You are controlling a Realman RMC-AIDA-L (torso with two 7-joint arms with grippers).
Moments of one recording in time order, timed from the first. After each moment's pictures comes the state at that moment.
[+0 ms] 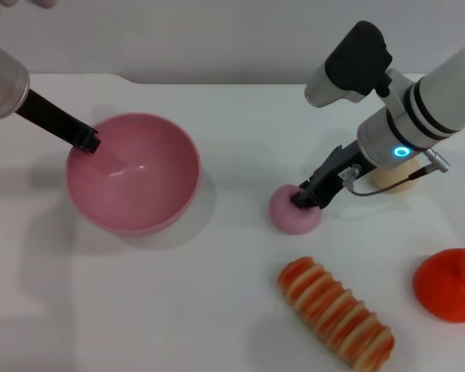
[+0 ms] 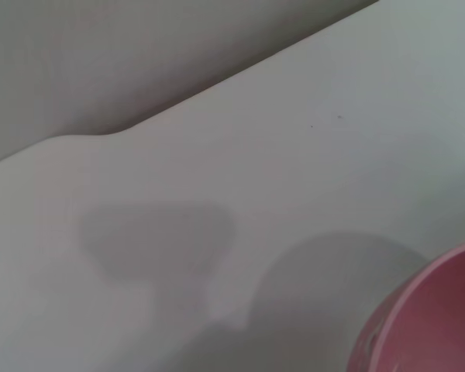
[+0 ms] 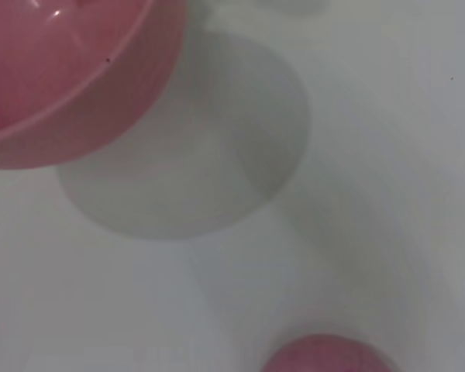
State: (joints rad) left arm -0.76 -2.02 1.07 1.18 2.73 1.52 -2.53; right arm 0.98 2.08 -1.24 -0.56 -2.48 -1.13 2.16
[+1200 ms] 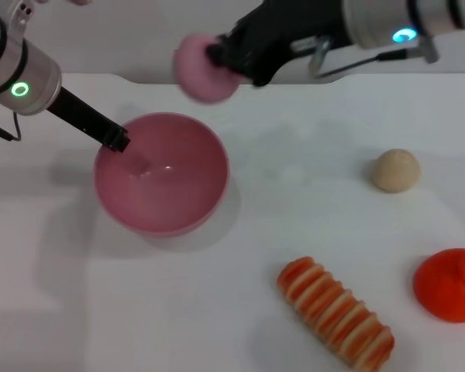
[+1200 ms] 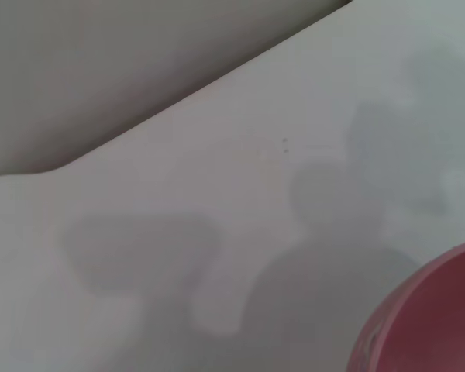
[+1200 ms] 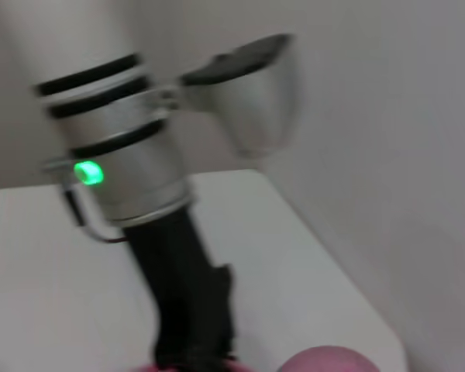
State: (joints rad) left arm -0.80 -2.06 1.08 1.17 2.72 1.52 -2.52; right arm 0.75 2.07 -1.38 -1.39 -2.15 -1.23 2.18
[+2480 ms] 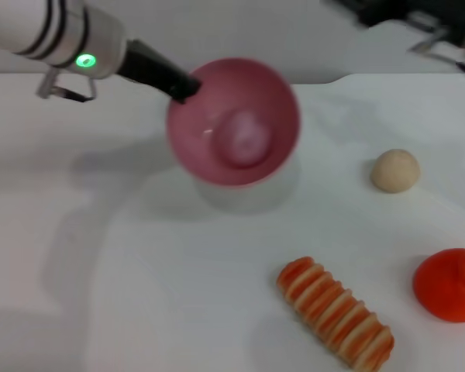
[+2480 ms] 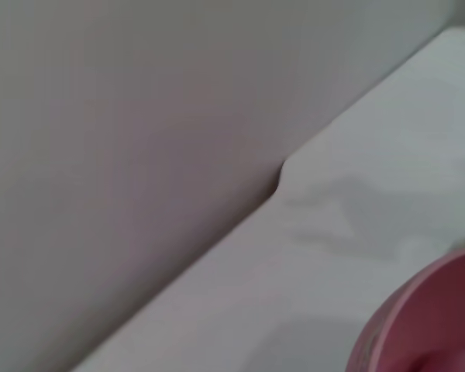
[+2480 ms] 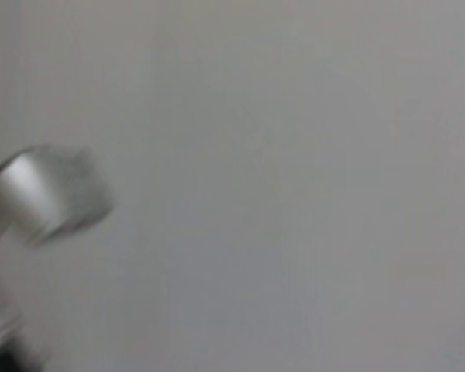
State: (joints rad) left arm -0.77 -2.06 1.26 1.17 2.46 1.21 -2.42; right arm 0.39 2.08 -1.29 -1.11 -1.22 -0.91 1.28
